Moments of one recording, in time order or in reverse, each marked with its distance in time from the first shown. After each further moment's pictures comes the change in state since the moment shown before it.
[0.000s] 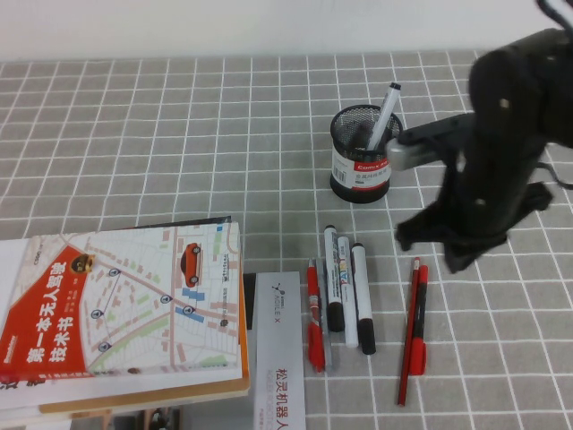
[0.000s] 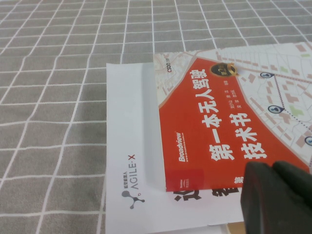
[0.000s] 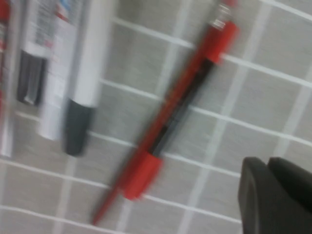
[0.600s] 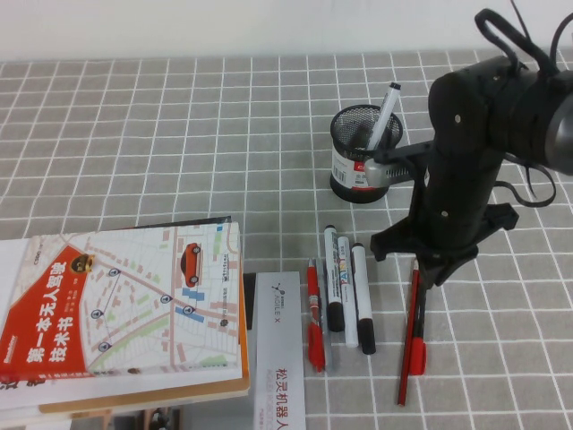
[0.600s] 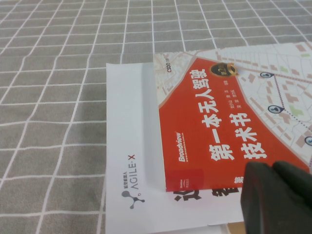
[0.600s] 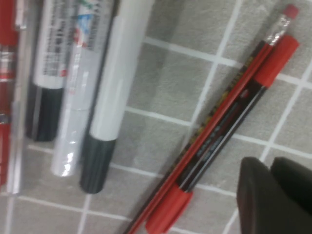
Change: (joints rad) right arm 0.008 0.145 -0.067 0.065 0.000 0.028; left arm 0.000 0.000 0.000 0.000 0.000 0.000
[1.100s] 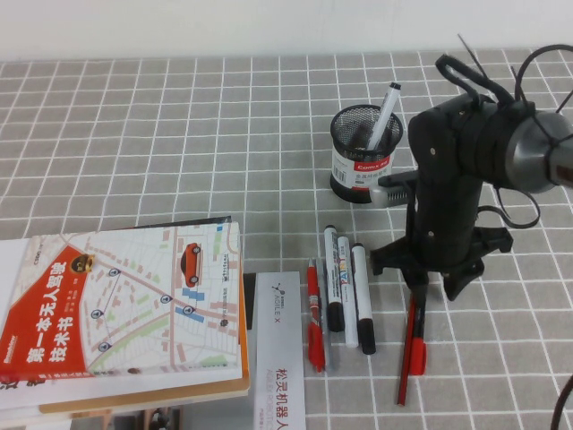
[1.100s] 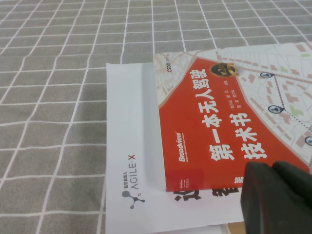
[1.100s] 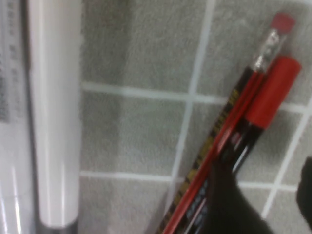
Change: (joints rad) right arm 0.000 0.113 0.000 -0.065 -0.031 0.146; left arm 0.000 0.000 0.000 0.000 0.000 0.000
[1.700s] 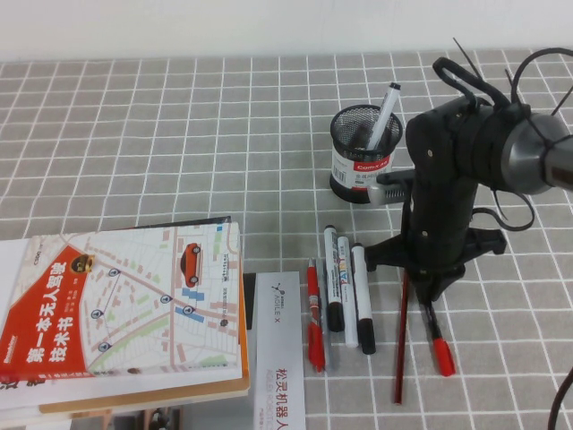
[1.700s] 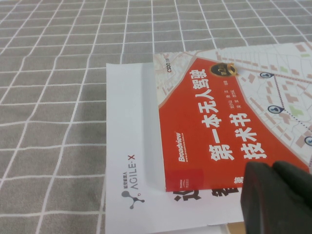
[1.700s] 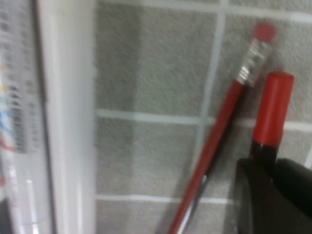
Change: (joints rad) right arm 0.002 0.017 -0.010 0.018 -0.035 0.037; left arm 0.000 0.000 0.000 0.000 0.000 0.000
